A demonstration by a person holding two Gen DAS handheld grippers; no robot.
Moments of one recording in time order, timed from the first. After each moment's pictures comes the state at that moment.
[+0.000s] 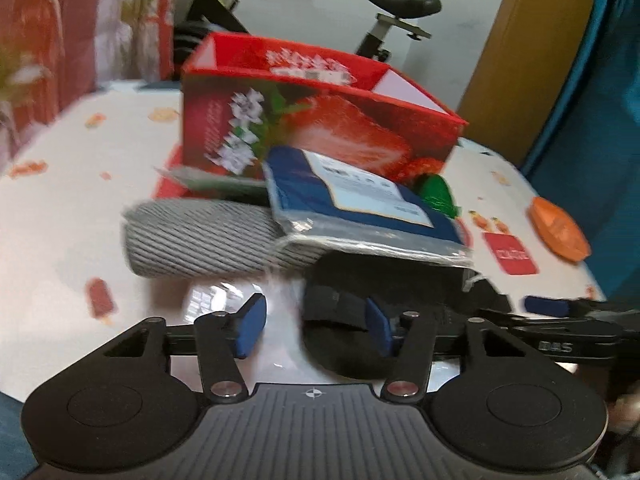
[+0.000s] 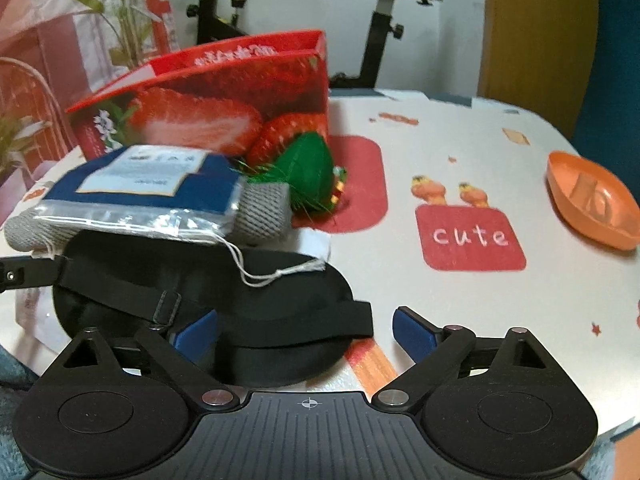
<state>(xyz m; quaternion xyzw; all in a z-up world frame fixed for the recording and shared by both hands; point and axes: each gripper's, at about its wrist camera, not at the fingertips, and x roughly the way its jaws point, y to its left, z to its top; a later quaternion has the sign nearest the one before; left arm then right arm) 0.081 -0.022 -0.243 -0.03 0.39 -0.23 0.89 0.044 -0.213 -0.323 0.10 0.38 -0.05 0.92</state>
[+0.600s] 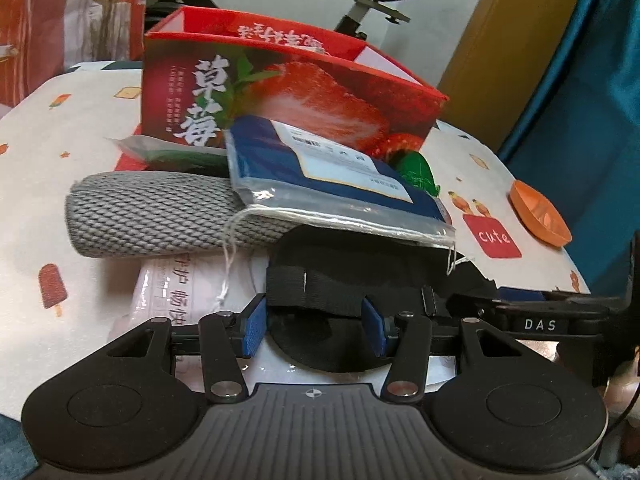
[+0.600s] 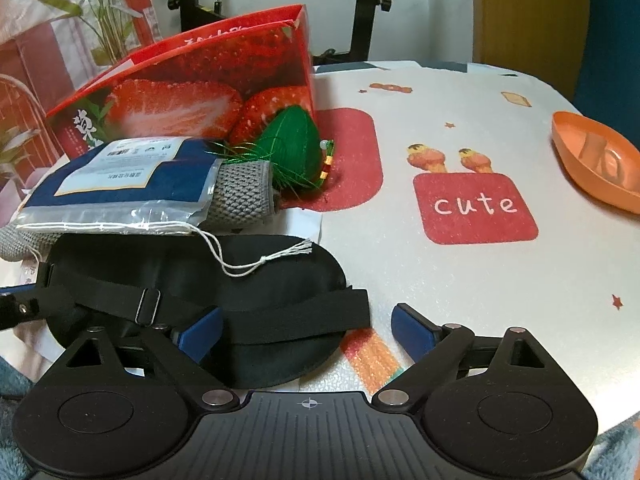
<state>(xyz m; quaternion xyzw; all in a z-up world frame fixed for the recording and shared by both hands) 0.088 -0.038 -0.264 -0.03 0.40 -0.27 0.88 0.054 -0.226 -0.342 0.15 0.40 -0.05 0.90</state>
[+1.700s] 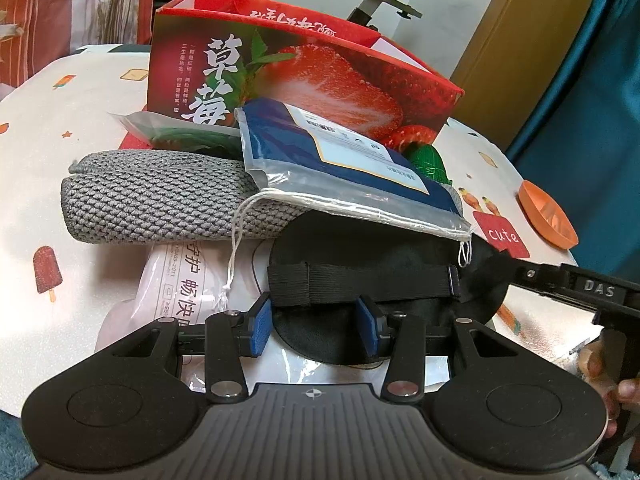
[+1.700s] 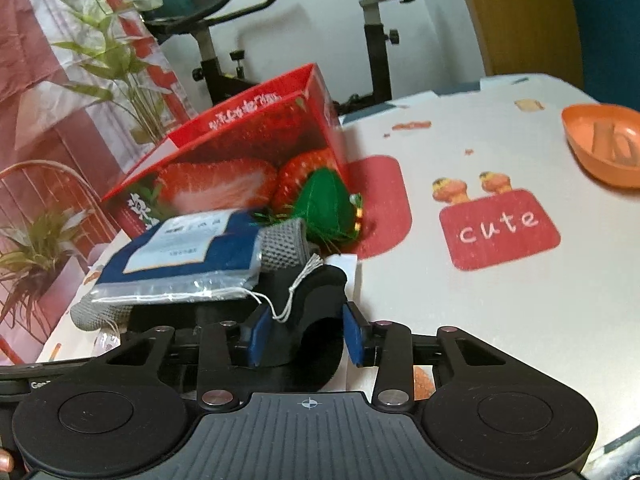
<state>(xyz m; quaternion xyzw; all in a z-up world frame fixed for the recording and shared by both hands) 0.094 -0.031 -0.276 -0.04 0.42 -0.26 0.87 0.031 -0.248 -0.325 0.25 0.31 0.00 0.92</state>
